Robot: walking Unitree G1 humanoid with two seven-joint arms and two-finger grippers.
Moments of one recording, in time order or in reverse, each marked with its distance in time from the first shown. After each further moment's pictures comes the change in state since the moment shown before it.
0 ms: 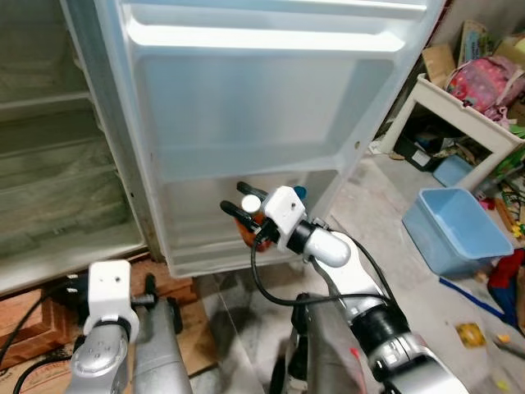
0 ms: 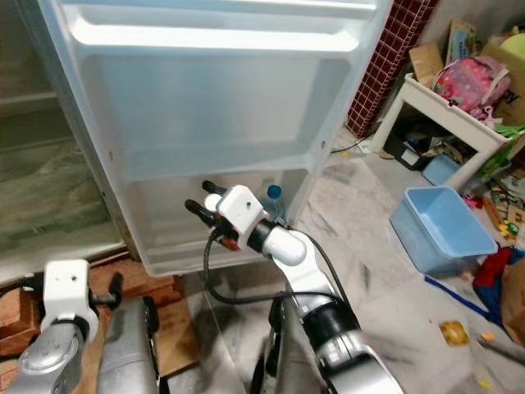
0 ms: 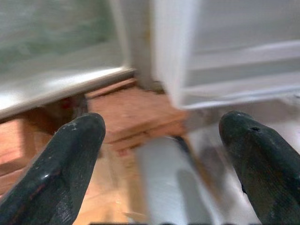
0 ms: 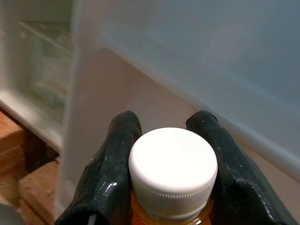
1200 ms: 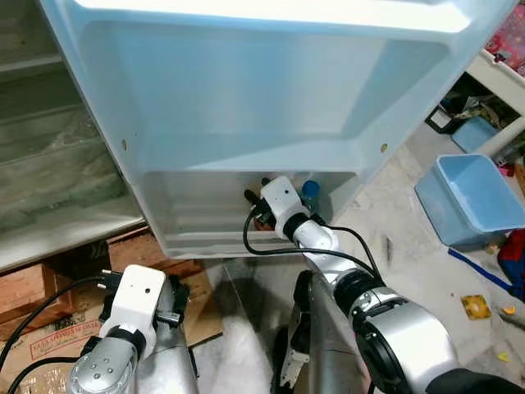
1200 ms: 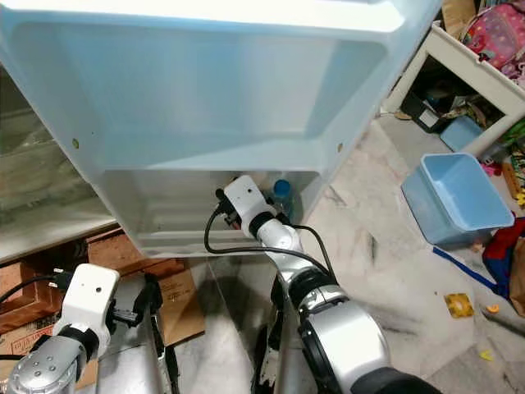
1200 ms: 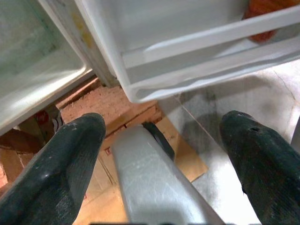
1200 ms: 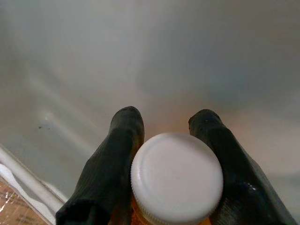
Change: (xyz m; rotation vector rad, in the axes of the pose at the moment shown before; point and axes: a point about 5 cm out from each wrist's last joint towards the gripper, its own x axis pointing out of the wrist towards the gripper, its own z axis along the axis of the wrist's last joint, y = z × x) left arm -0.025 -0.017 0.021 0.186 -0.073 -0.178; right arm 0.003 -0.021 -0.050 0.080 0.353 -0.332
